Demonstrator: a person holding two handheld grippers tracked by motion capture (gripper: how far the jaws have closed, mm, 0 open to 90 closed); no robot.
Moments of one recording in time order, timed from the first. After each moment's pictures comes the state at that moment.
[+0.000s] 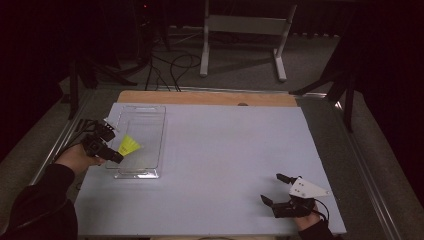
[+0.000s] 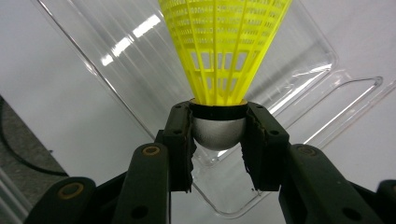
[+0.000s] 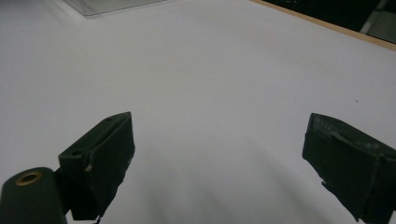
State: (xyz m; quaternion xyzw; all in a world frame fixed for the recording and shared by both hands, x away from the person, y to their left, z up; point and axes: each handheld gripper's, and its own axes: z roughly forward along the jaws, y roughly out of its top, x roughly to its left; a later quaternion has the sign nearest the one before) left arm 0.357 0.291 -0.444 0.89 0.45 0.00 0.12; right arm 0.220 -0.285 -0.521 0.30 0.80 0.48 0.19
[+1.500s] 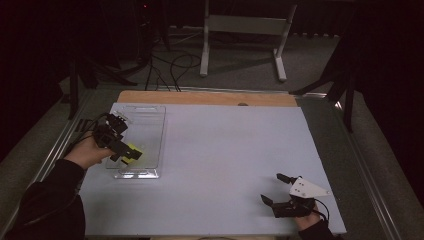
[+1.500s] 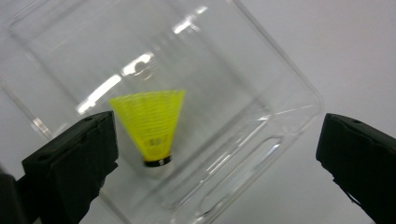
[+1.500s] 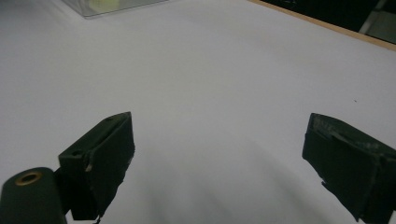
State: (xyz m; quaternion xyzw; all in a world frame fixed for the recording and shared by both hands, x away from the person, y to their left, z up) left arm 0.358 0.248 -0.408 0.89 0.42 0.02 0.18; right arm 0.220 -0.286 -0.521 0.30 0.80 0.48 0.19
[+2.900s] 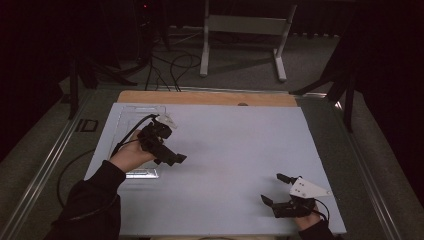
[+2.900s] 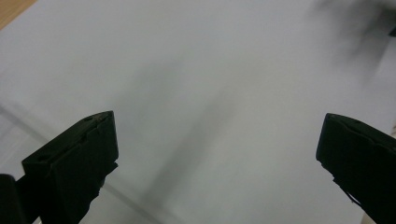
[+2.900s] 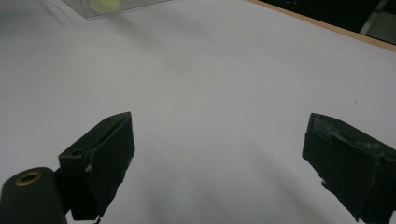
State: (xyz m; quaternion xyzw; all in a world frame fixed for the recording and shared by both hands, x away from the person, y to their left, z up) left arm 0.342 0.136 -0.398 0.91 0.28 0.03 0.29; right arm 0.219 -0.286 -0.520 0.30 0.80 0.48 0.19
